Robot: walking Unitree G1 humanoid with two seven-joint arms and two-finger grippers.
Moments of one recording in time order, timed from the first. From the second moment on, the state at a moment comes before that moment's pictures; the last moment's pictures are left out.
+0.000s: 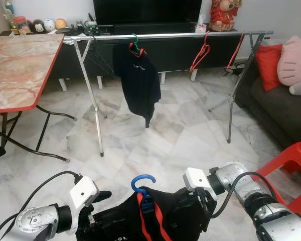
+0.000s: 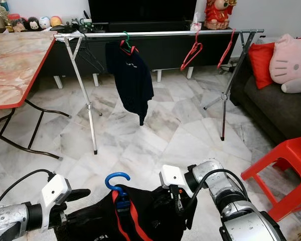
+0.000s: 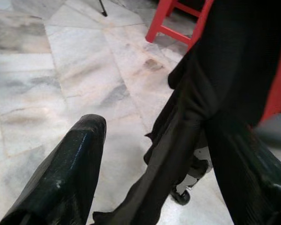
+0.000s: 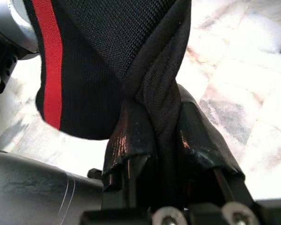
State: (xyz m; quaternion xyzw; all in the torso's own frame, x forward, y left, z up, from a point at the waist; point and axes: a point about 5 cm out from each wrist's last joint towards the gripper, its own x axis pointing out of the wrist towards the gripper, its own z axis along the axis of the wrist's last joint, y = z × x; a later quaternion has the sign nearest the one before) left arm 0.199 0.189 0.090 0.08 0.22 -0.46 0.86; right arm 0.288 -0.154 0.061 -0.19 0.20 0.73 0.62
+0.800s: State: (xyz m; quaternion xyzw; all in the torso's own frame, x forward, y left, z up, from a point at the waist) left arm 0.203 0.183 0.083 0.04 0.22 -0.48 0.85; right arm 0.289 -0.140 0.066 -0.19 0.18 0.76 0.60
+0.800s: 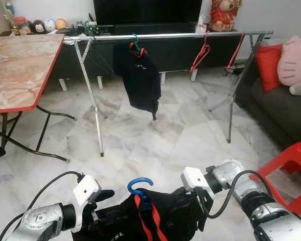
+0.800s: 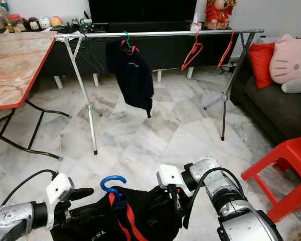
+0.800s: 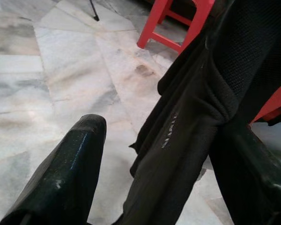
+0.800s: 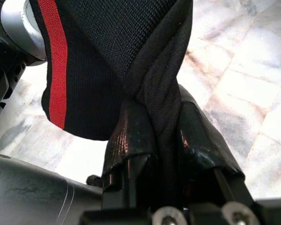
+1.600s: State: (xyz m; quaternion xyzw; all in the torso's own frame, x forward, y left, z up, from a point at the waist) left arm 0.200 0.168 0.088 0.02 0.20 -0.52 0.83; right arm 0.288 -0.130 0.065 -0.18 0.17 0.77 0.59
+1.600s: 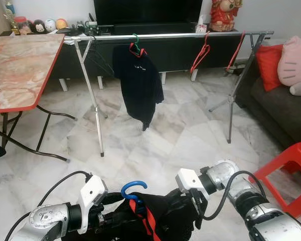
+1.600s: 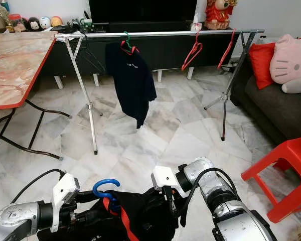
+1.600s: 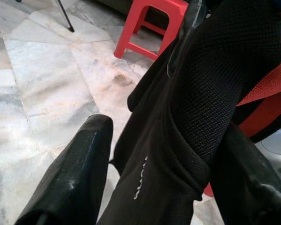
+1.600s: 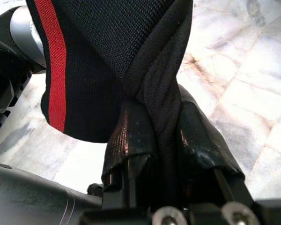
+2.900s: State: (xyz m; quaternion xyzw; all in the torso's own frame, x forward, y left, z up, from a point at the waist) left arm 0.196 0.165 0.091 0.03 0.21 -0.54 0.81; right arm 0.294 -0.124 0.068 -0.20 0.16 0.75 0.61
